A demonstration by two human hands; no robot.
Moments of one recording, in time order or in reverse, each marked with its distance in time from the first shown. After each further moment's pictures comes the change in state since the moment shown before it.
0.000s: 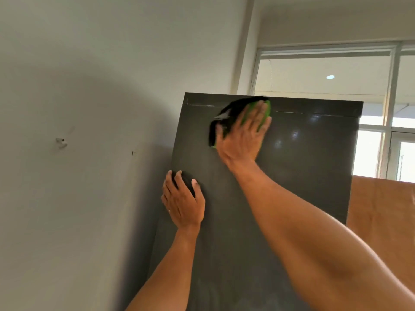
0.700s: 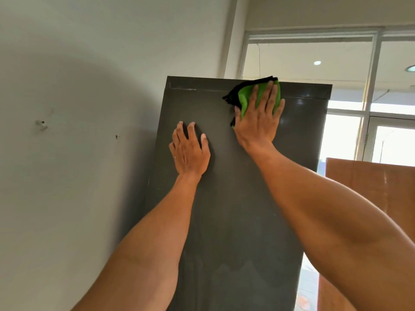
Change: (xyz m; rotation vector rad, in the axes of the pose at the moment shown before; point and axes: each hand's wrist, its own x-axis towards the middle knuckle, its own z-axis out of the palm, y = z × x) left_hand 0.040 0.085 0.001 0.024 -0.190 0.242; right_hand 0.013 0.087 -0.029 -0.139 -0.006 -0.013
